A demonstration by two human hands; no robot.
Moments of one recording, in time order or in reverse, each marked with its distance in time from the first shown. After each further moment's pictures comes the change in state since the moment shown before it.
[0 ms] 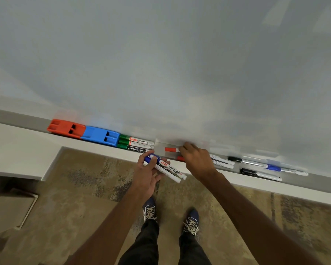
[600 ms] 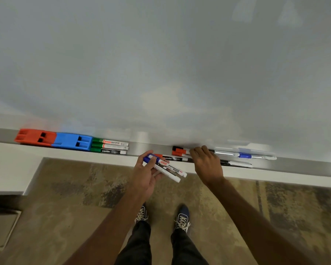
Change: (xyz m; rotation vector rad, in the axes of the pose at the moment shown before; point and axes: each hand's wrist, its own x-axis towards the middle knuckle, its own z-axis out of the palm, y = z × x) left_hand -0.015 -0.038 0.063 0.015 -0.028 -0.104; right_hand -0.090 0.078 0.008 -0.099 -0.010 0.233
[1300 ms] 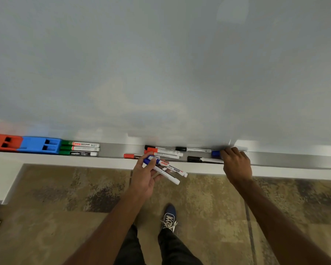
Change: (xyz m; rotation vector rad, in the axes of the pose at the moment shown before) left_hand -0.016 -0.055 0.081 0.027 -0.029 -0.043; right_hand -0.076 0.165 -0.010 -0.175 -0.082 0.255
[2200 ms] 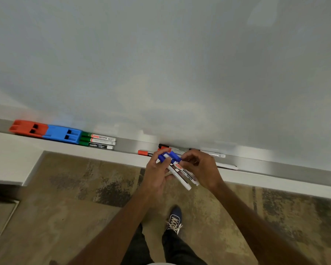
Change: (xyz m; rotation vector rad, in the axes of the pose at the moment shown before) left_hand -0.004 -0.003 0.002 0.296 0.003 0.161; right_hand 0.009 -0.121 -0.057 1.205 -0.165 -0.059
